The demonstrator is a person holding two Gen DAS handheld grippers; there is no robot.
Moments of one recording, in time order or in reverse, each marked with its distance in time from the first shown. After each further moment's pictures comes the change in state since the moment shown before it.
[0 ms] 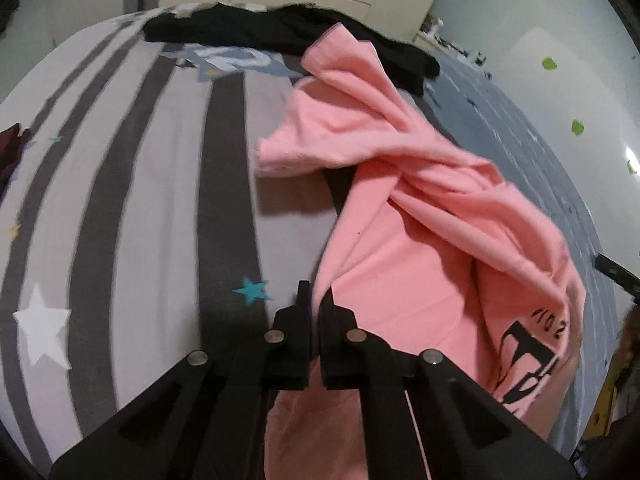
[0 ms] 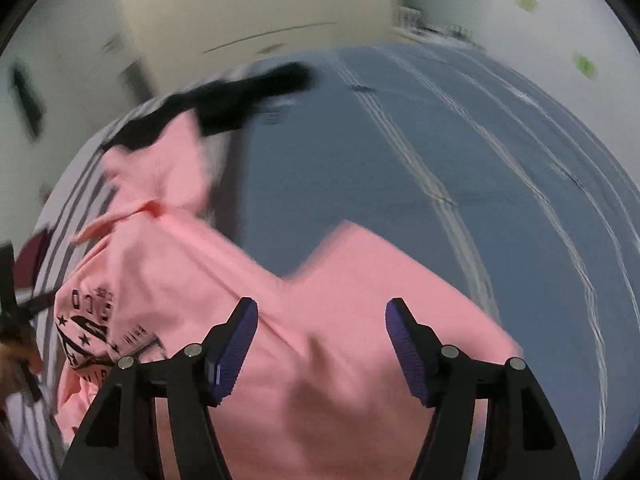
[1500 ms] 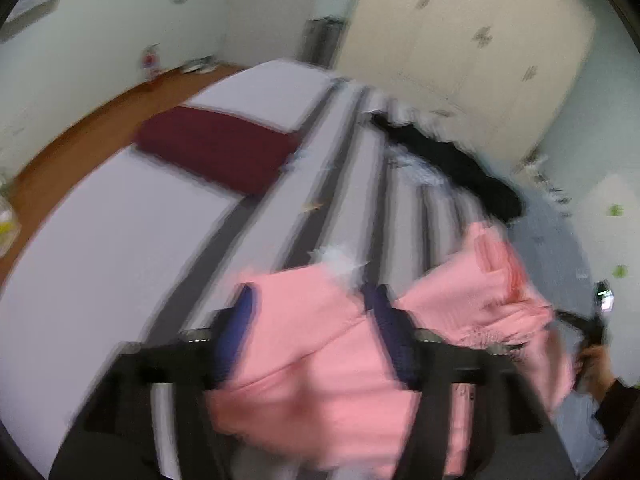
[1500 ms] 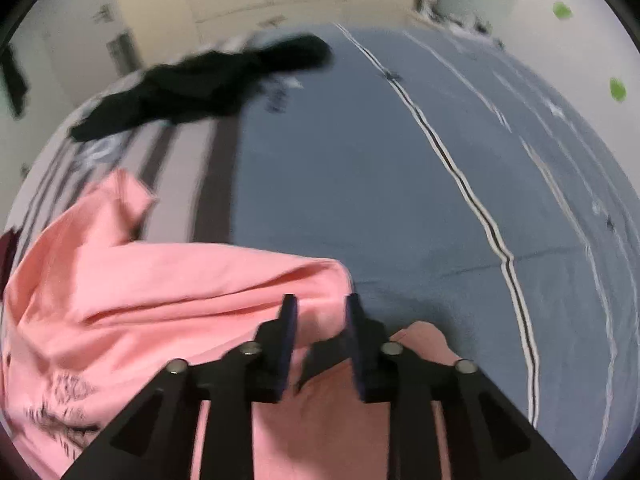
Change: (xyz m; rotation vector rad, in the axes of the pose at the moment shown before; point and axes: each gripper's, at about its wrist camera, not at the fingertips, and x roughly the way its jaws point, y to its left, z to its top) left arm -0.238 0.117 -0.088 -0.359 -0.281 0.183; right arm 0.062 0.011 0.049 -0.037 0.057 -0.034
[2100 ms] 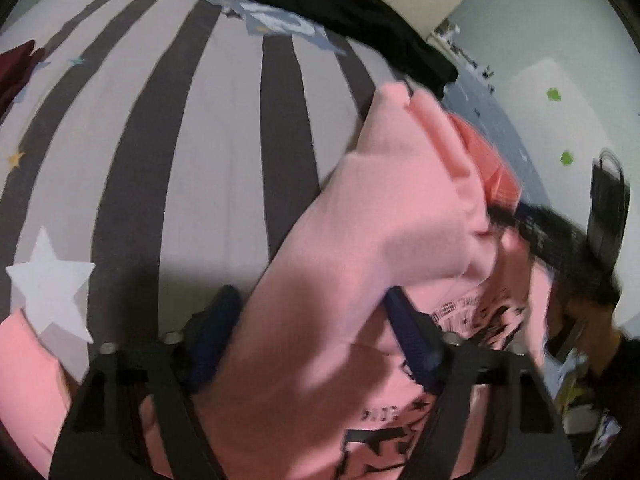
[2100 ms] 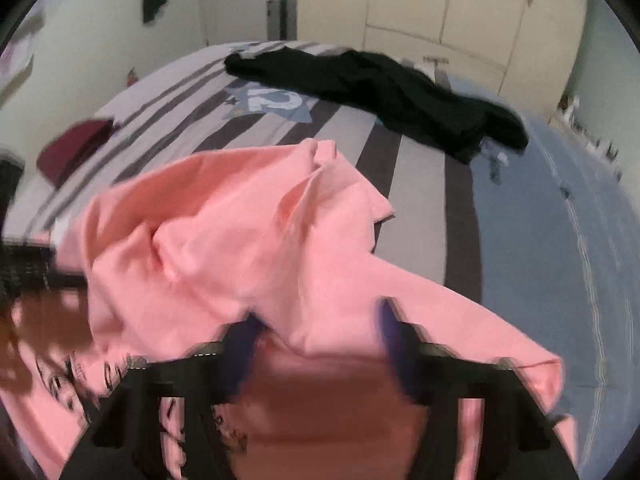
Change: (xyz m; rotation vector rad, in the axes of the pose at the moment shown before) left arm 0.230 -0.105 -0.026 0.255 0.443 -0.246; right arm 0.033 0.153 0.004 -0.345 -0.037 0.188
